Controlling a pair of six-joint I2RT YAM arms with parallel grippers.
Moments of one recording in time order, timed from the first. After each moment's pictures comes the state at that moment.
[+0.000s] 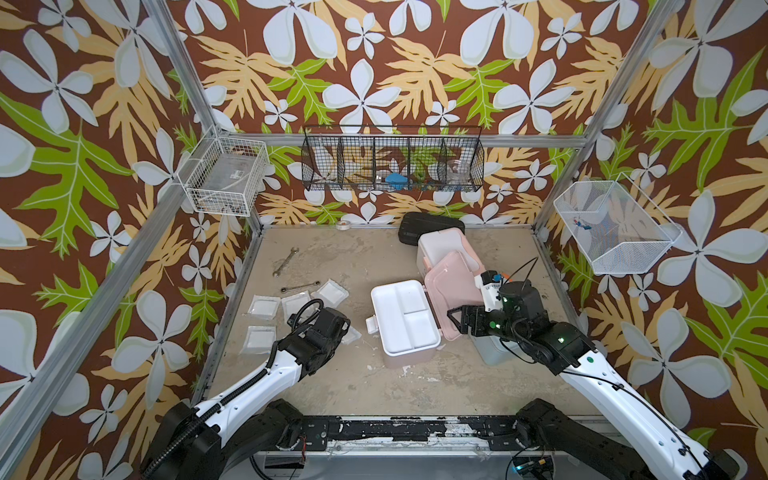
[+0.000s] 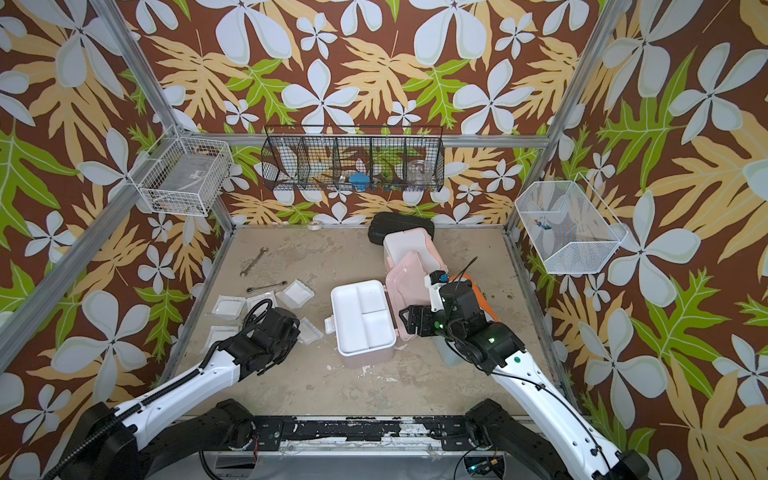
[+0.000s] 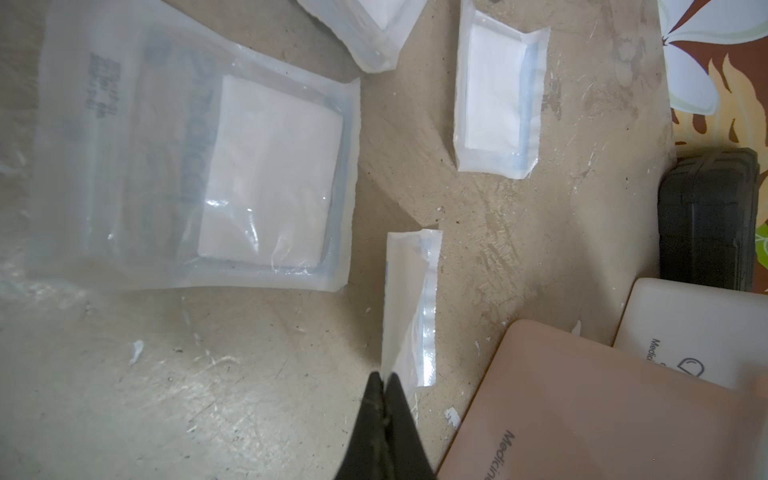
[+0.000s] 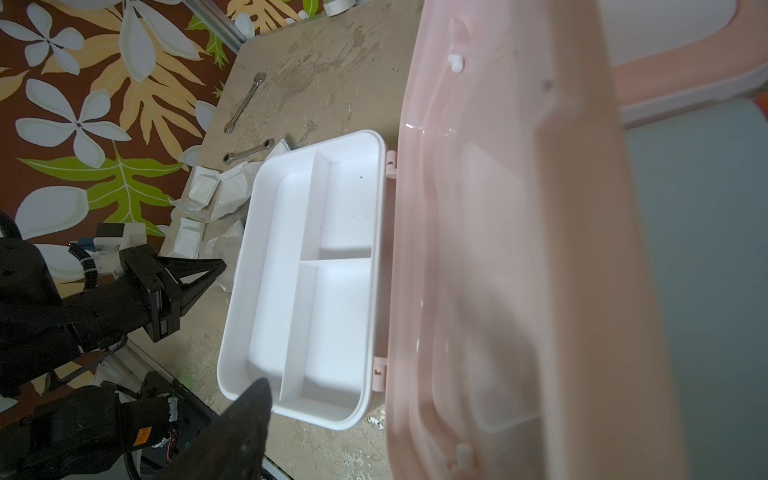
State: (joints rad) left arm -0.54 1.04 0.53 -0.48 -0.31 -1.48; right arm 0.51 0.90 0.88 -0.66 -0.17 0.47
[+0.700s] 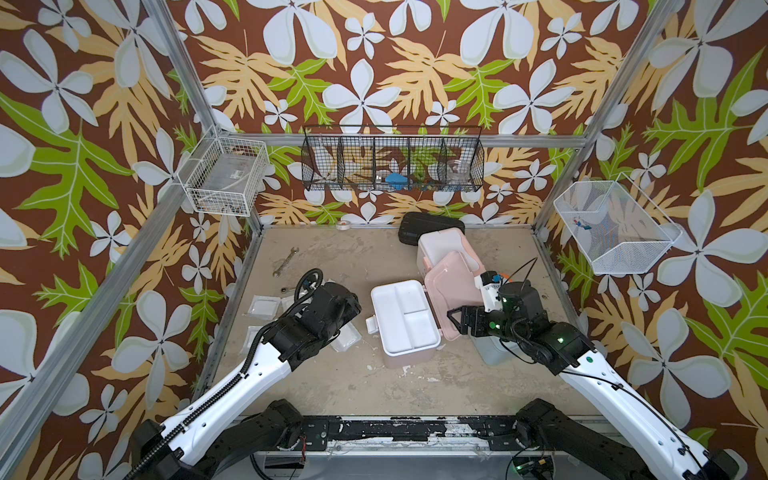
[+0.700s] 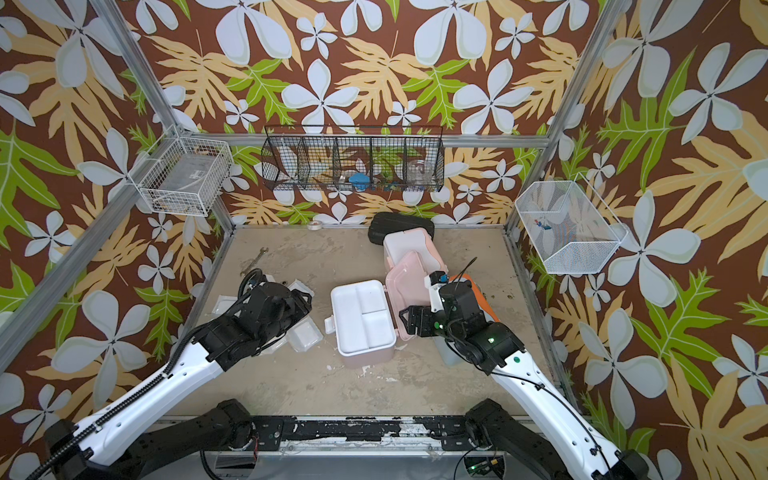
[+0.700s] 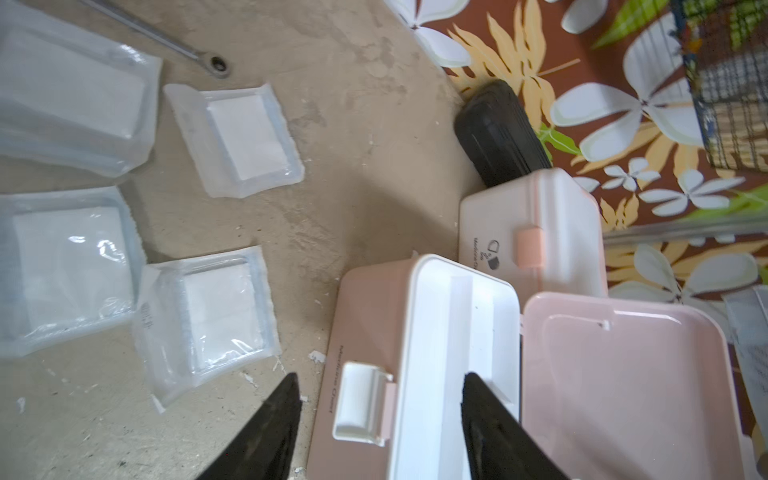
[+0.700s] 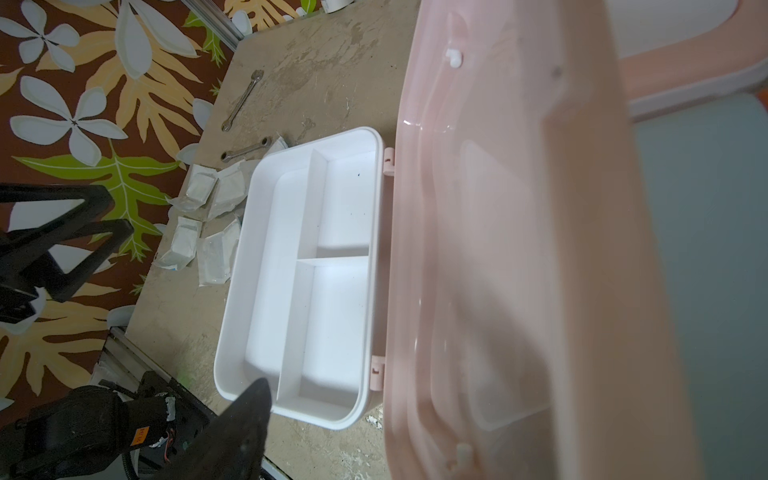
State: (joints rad) left arm -0.69 1.02 0.95 -0.64 -0.31 -1.13; right arm 0.51 0.90 0.87 -0.66 -0.16 0.47
